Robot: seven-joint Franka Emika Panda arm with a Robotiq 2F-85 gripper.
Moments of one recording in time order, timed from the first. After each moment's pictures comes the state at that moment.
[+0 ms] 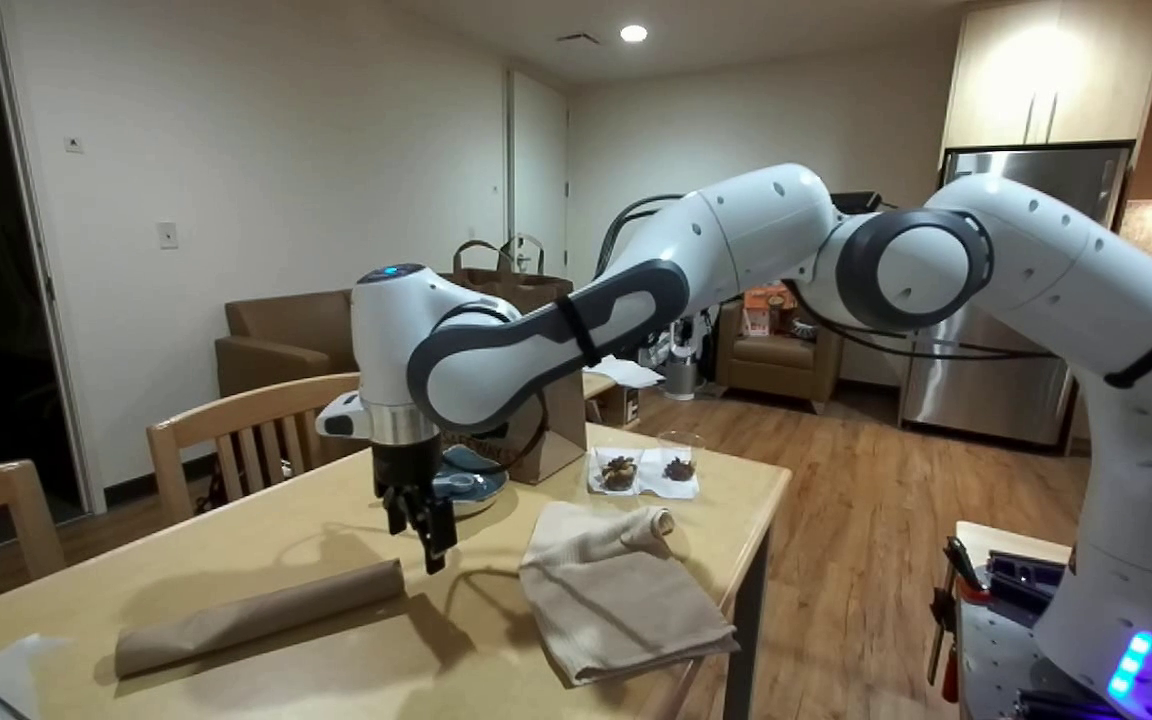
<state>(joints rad) 0.44 1.05 0.11 -0.95 -0.24 2.01 -0.72</state>
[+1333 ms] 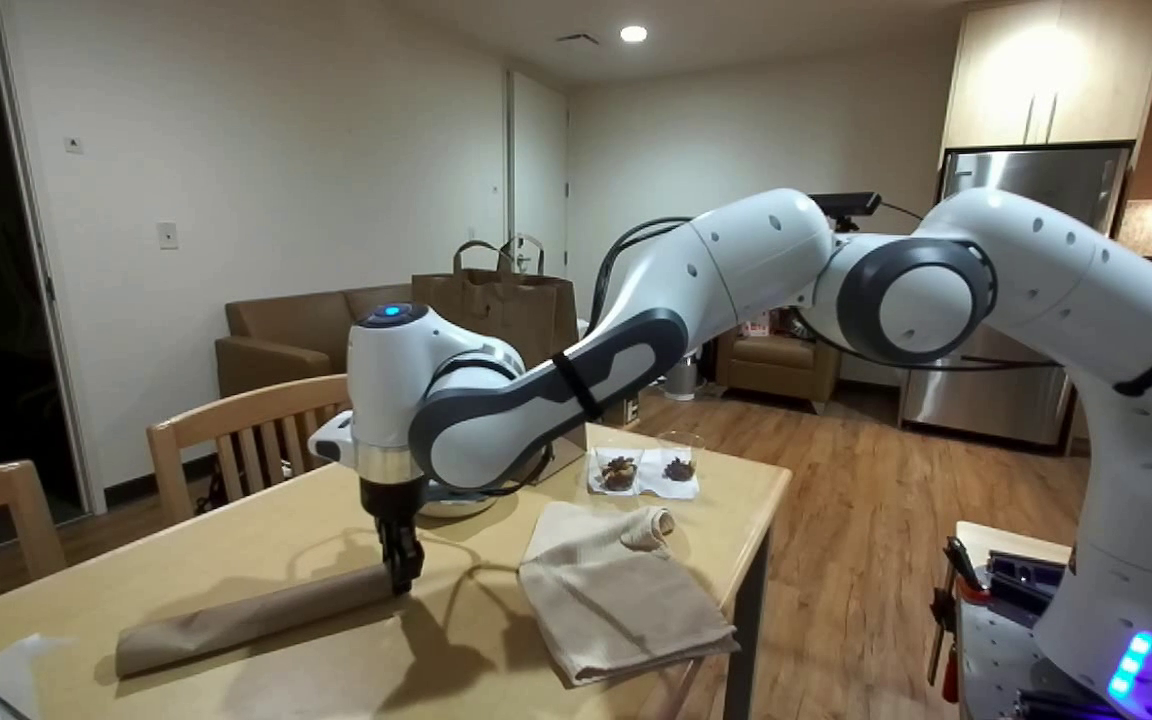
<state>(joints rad) 0.52 1.10 -0.01 -0.95 -0.25 2.17 -0.46</state>
